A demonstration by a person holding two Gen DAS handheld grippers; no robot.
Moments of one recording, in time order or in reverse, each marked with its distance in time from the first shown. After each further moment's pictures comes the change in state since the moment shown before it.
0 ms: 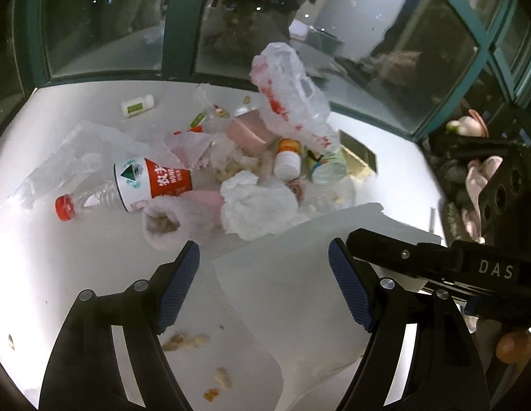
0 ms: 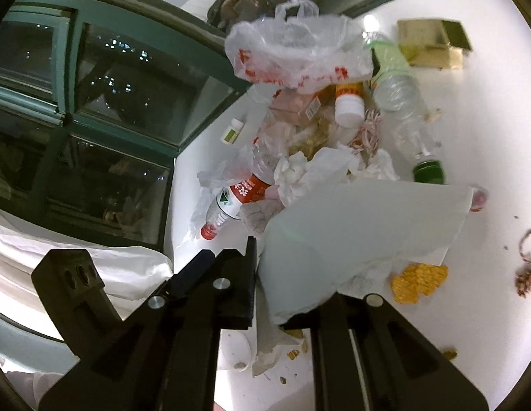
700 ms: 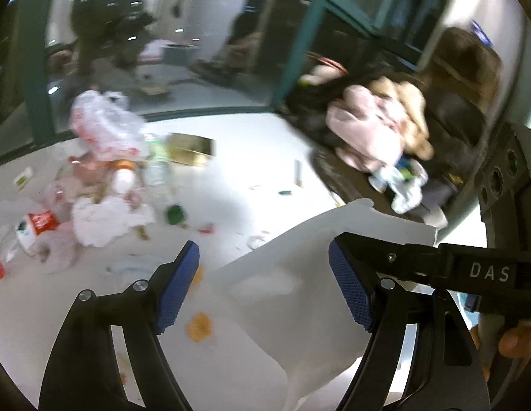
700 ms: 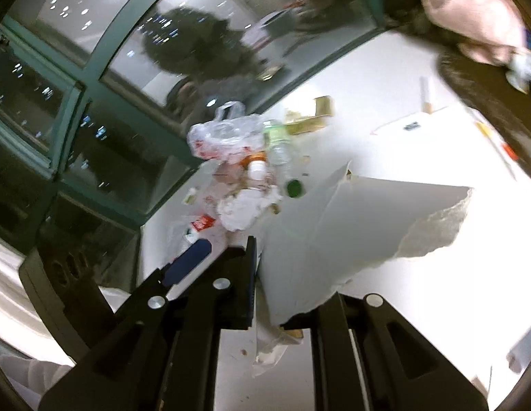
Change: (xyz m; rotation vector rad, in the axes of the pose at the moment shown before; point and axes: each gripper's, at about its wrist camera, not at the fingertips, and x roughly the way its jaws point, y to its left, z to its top) left arm -0.069 -0.141 -0.076 0.425 -0.033 -0.384; right arm -0.174 -0.020 -0.140 0.166 -0.419 -0.253
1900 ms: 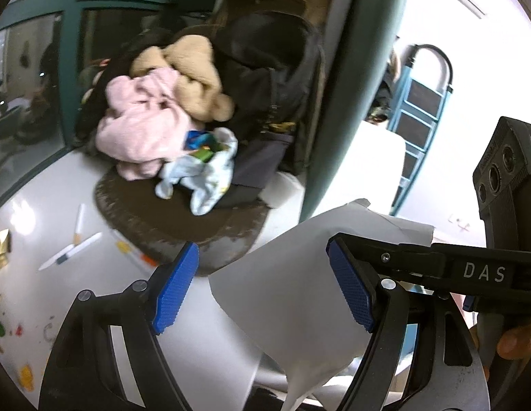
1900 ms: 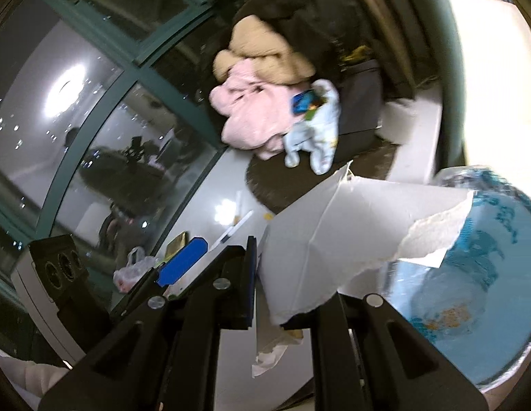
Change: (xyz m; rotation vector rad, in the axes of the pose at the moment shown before) left arm 0.094 -0.332 0.004 0.432 0.068 -0.424; right arm -0.250 -0.220 0.003 0.316 -0.429 -0.237
